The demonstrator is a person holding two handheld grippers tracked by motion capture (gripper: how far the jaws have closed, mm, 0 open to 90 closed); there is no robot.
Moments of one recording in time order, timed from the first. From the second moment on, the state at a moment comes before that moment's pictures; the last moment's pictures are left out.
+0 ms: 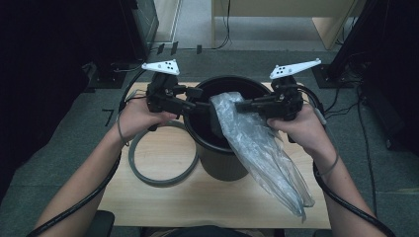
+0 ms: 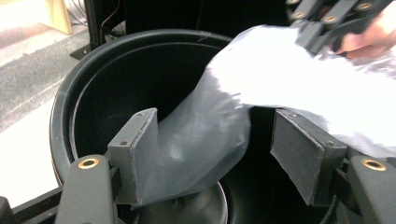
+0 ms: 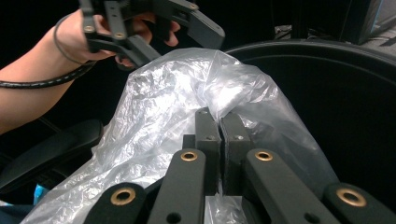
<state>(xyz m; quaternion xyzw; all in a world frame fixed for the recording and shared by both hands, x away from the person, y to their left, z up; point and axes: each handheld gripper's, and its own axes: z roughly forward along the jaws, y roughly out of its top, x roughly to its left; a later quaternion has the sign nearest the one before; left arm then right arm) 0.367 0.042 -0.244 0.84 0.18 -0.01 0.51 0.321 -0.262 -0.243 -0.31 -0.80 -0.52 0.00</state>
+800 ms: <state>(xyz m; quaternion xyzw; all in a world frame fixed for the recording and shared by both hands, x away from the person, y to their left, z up) 0.370 0.025 -0.253 0.86 0.16 0.03 0.49 0.325 -0.267 -0.251 -0.31 -0.79 -0.53 -0.03</state>
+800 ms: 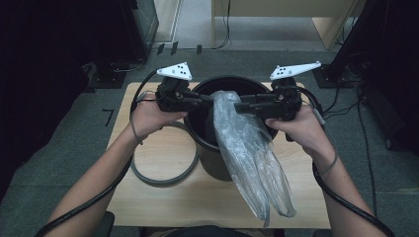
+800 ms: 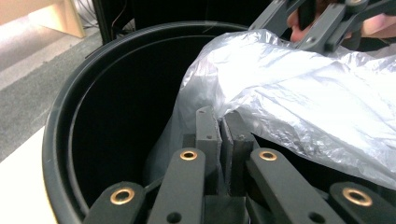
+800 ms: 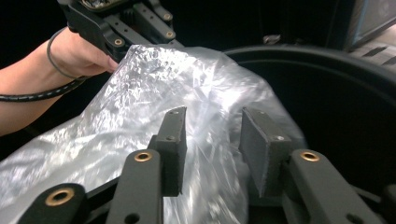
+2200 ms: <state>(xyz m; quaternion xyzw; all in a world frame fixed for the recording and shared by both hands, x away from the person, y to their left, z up) 0.363 0.037 -0.260 0.86 0.13 0.04 0.50 0.293 -0.295 -0.284 -0.27 -0.79 -0.53 -0.09</state>
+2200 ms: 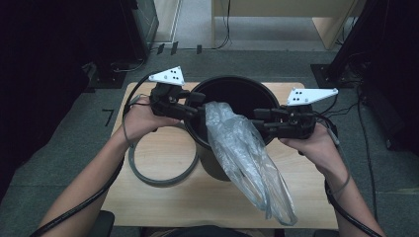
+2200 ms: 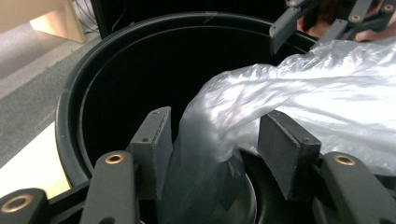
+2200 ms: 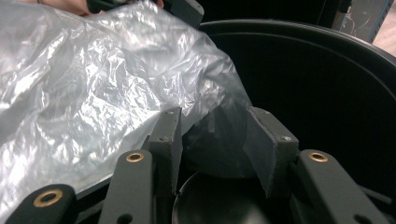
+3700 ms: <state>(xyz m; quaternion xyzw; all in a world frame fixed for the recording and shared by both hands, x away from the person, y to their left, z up) 0.385 0.026 -0.240 0.83 0.22 -0.01 0.52 0.262 -0.275 -0.294 -0.25 -0.79 -0.54 -0.10</state>
